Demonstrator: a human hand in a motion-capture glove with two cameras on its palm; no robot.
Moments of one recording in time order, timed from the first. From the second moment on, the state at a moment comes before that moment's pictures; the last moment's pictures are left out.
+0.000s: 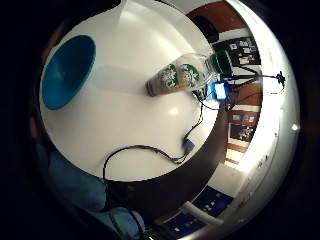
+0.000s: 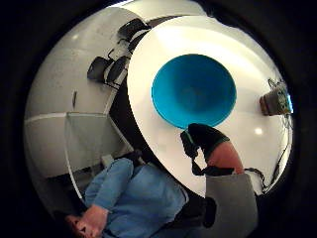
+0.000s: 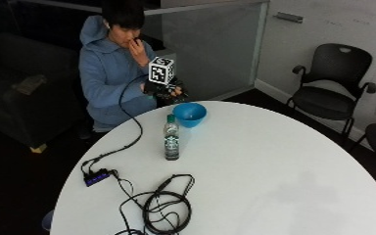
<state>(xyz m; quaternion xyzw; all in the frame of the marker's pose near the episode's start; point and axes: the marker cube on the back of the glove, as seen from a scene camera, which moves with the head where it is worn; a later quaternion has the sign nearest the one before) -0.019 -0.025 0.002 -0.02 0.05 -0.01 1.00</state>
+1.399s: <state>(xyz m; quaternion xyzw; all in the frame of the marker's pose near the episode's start) 0.232 0.034 -0.023 0.11 -0.31 0.10 0.94</state>
